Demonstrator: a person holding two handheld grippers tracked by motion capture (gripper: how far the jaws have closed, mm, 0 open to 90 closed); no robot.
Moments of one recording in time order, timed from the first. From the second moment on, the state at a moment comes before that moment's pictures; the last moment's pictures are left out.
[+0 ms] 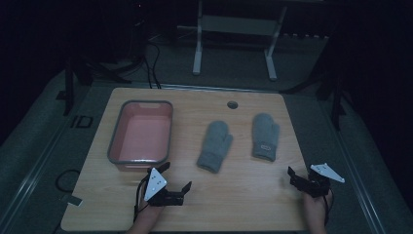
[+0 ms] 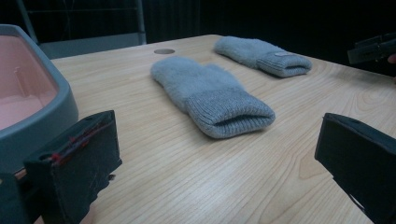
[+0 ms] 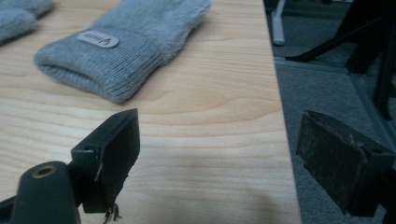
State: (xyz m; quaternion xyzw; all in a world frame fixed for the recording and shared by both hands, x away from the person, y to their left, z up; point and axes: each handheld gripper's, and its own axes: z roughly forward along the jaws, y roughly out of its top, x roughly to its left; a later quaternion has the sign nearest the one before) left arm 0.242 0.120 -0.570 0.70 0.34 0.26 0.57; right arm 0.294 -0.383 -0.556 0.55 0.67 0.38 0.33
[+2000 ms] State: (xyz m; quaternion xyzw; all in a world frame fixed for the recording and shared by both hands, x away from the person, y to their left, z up) left arm 0.242 0.120 -0.570 0.69 0.35 0.27 0.57; right arm 0.430 -0.174 -0.513 0.29 0.87 0.38 0.08
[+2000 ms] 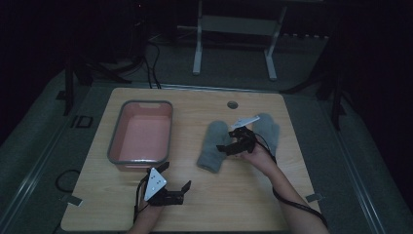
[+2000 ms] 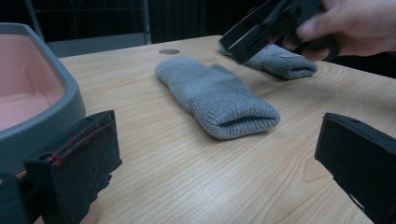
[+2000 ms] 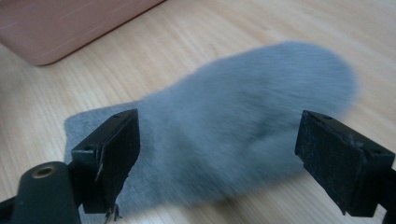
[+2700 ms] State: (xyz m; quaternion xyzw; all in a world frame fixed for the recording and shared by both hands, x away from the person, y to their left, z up) left arm 0.242 0.120 -0.570 0.69 0.35 0.27 0.57; right arm 0.456 -0.143 -0.538 0.27 0.90 0.34 0.07
